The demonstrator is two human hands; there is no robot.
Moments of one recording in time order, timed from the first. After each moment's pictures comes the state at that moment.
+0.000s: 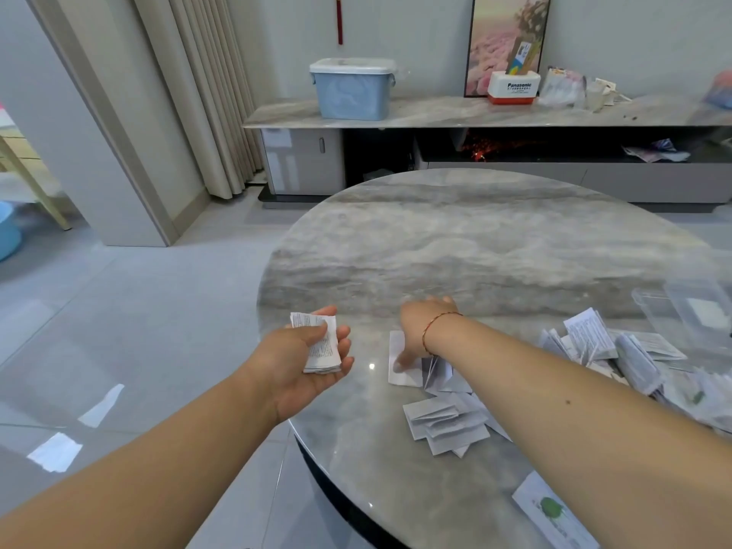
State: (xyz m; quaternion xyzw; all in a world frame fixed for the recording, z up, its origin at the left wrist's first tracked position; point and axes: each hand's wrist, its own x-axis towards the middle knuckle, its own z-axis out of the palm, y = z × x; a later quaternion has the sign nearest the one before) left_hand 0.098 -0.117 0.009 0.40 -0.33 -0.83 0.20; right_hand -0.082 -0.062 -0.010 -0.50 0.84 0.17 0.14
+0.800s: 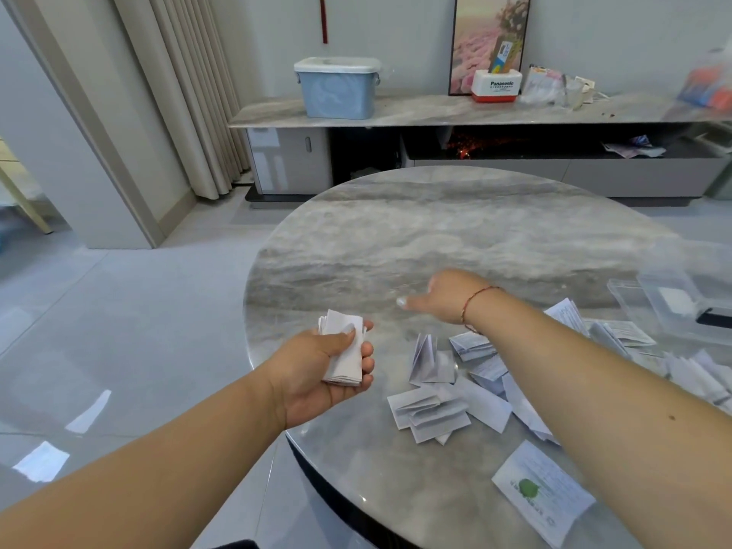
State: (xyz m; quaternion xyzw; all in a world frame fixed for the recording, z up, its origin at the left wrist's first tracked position) left_hand 0.087 -0.090 0.009 0.33 -0.38 -0.86 0.08; right_hand -0.105 -0.017 0.043 -0.43 0.88 -0.05 0.19
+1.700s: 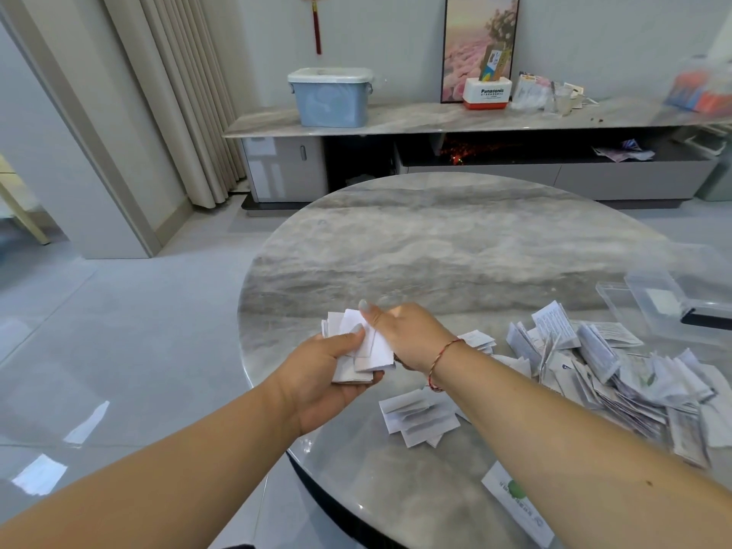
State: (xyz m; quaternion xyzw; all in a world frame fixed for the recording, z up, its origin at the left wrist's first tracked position) left_hand 0.072 -0.072 0.009 0.29 -0.37 -0.87 0.13; right_hand -0.053 -0.007 0.017 -0.39 0.77 -0.40 0.31
